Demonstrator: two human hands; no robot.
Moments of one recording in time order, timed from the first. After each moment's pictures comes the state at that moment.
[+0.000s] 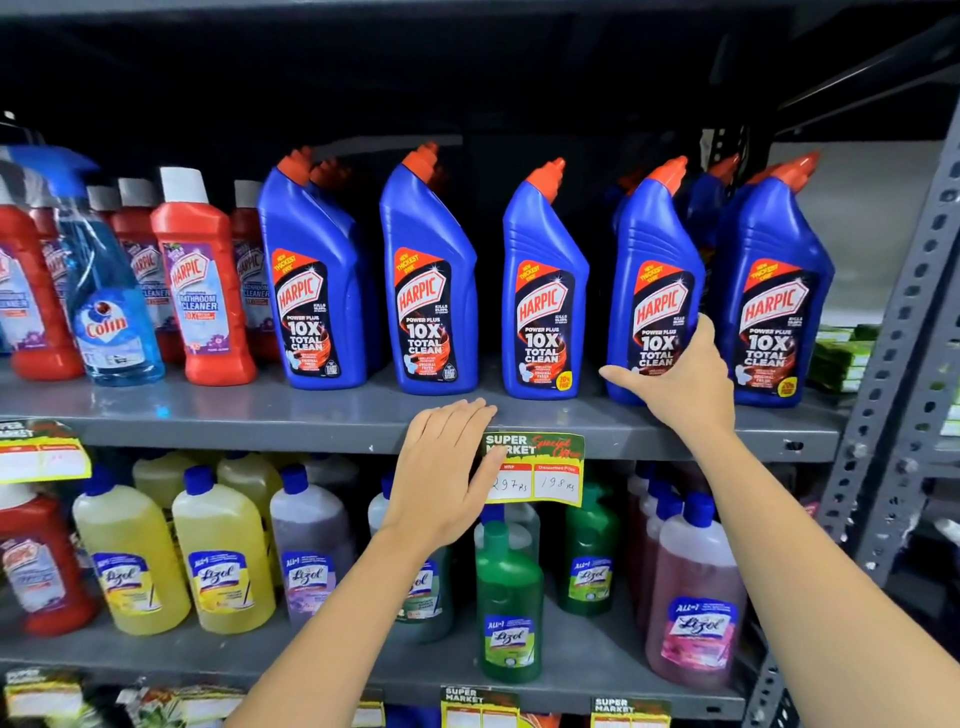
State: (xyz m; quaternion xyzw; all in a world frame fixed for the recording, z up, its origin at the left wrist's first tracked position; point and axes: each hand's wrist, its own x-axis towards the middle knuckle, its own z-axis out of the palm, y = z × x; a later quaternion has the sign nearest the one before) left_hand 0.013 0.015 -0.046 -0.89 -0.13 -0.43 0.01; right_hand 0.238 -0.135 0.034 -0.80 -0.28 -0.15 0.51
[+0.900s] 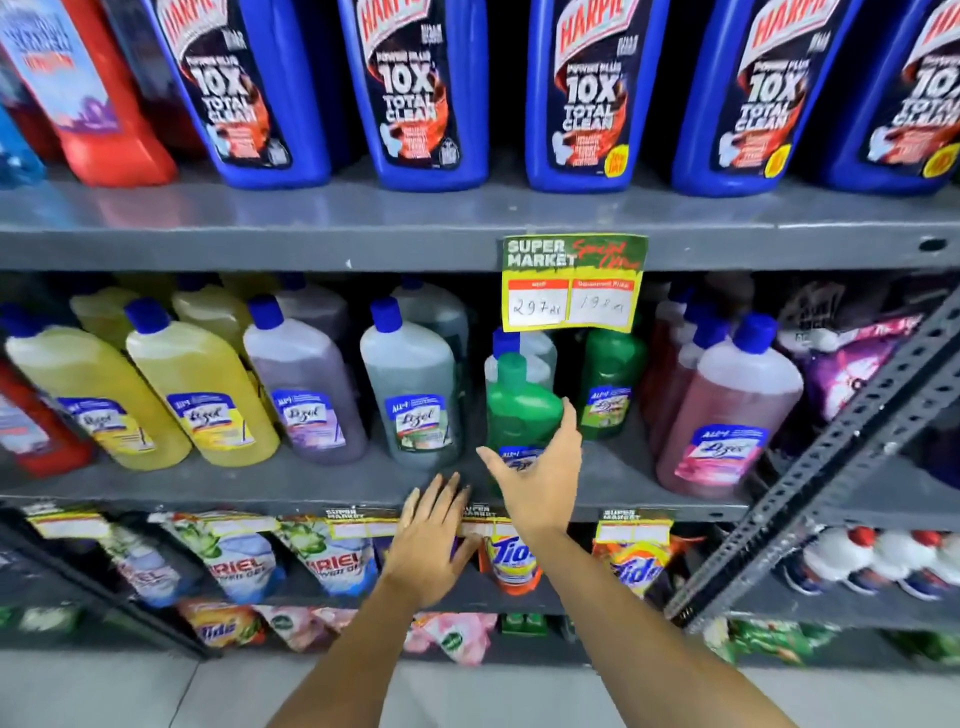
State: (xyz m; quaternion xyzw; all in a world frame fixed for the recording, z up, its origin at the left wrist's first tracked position) left_hand -0.044 0.029 -0.361 -0.97 -0.22 -0.08 -0.07; right_hand 0.088 -0.070 -0.263 -0.80 -0.24 0.02 0.55
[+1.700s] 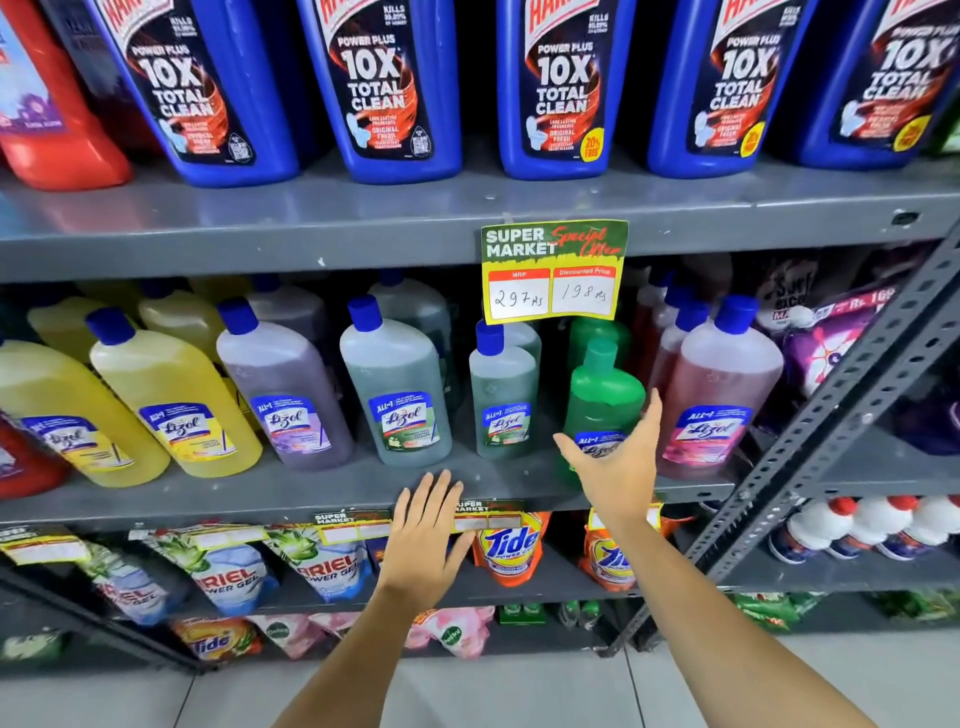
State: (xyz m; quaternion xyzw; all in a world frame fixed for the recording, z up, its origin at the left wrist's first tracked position) left_hand -0.046 0.022 -0.362 -0.97 -0.22 -0.09 -0.08; right_hand 0.155 -0.130 -0.267 -0.80 -0.16 -0.01 0.58
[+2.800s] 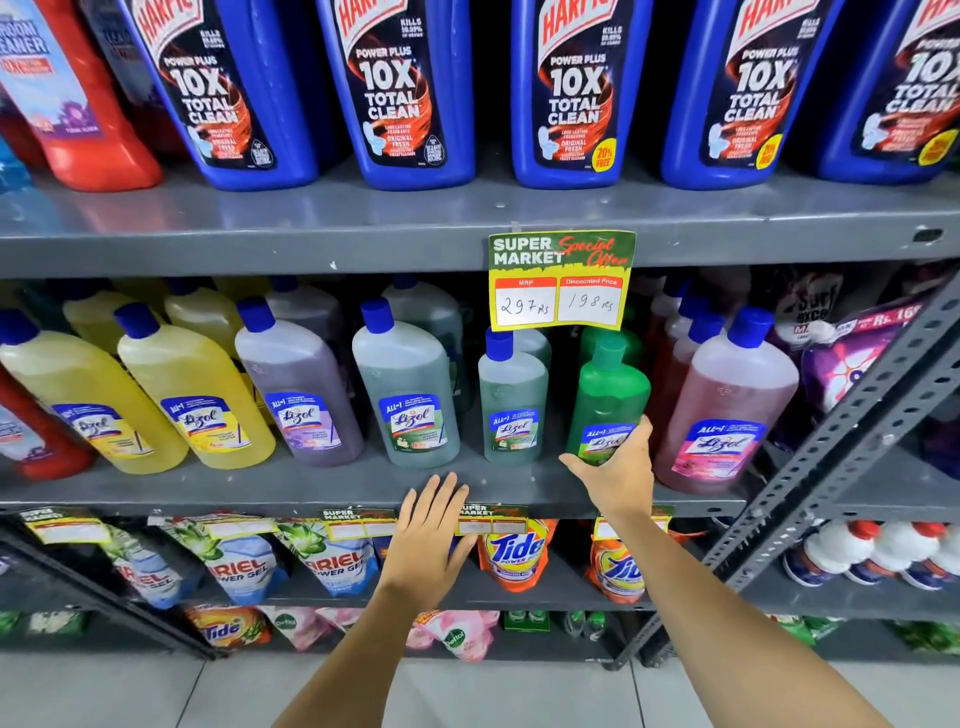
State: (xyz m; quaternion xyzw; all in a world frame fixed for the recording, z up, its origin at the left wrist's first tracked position) left_hand -0.046 0.019 -0.356 -0.96 -0.25 -0.06 -0.08; right_hand 0.181 -0.121 -0.291 -0.83 -0.17 0.08 0.52
